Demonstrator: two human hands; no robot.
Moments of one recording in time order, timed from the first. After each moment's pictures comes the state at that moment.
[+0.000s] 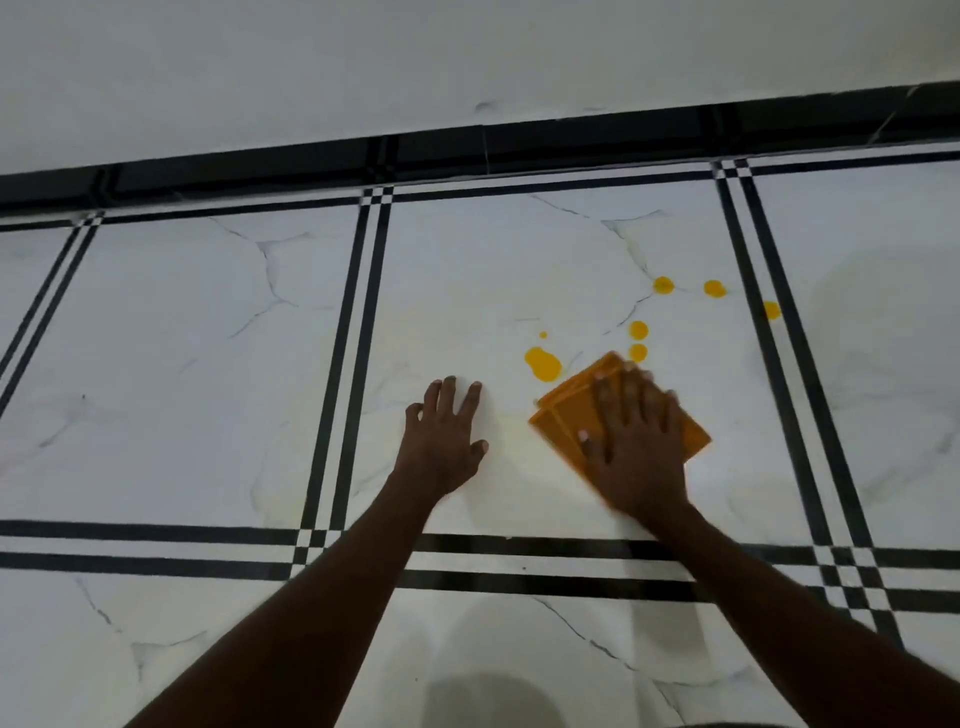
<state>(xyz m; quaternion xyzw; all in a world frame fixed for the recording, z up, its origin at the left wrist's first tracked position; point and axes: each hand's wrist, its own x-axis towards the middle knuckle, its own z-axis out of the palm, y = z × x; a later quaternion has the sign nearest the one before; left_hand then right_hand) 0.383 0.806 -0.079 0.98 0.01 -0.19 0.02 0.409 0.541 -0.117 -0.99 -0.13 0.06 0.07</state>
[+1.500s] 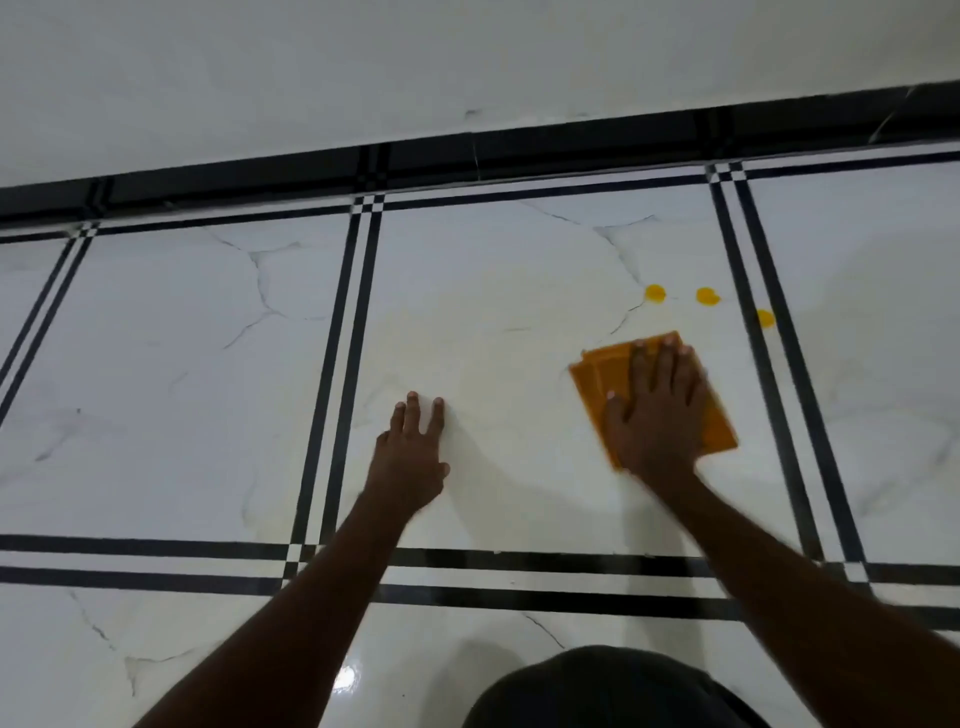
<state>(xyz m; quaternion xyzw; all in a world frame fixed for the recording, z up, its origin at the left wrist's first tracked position) 0.375 0.819 -0.074 0.97 0.05 -0.23 0.04 0.465 0.527 -0.112 -1.00 -0.01 0.01 0.09</state>
